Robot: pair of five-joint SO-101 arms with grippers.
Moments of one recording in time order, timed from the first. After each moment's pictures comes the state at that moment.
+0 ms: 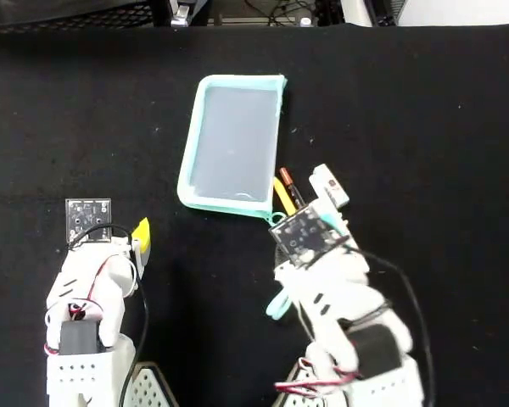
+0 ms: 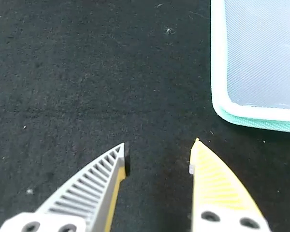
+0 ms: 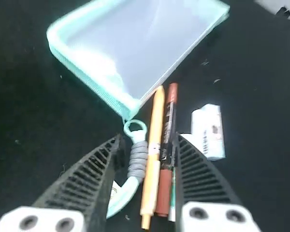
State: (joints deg) left arm -8.8 -103.6 96.4 49.5 -3.1; right arm -17.1 -96.0 73.7 67.9 20.2
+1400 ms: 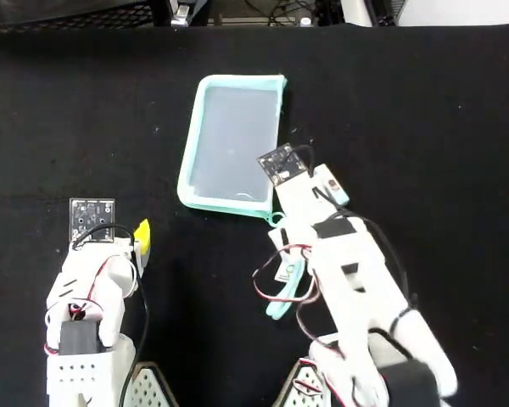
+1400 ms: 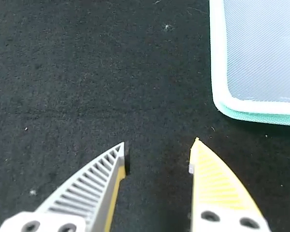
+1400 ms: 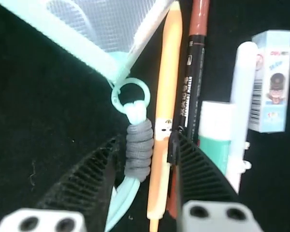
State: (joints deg) left arm -8.8 -103.6 96.4 49.7 -5.2; right arm -11.6 -29.1 63.1 42.2 18.0
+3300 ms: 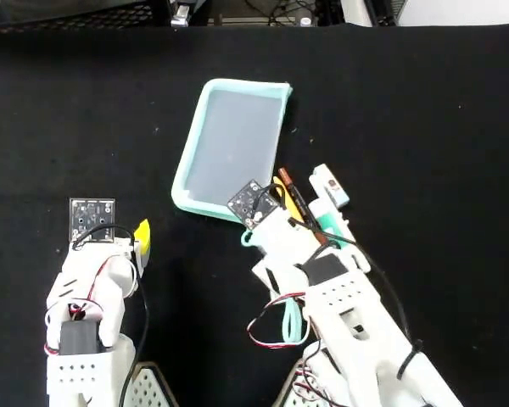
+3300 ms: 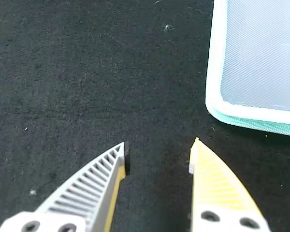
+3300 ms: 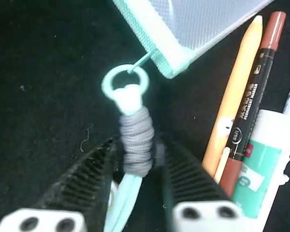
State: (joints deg) left arm -8.8 -103.6 96.4 49.7 -5.2; right arm -22.2 -43.3 74.9 43.3 22.1
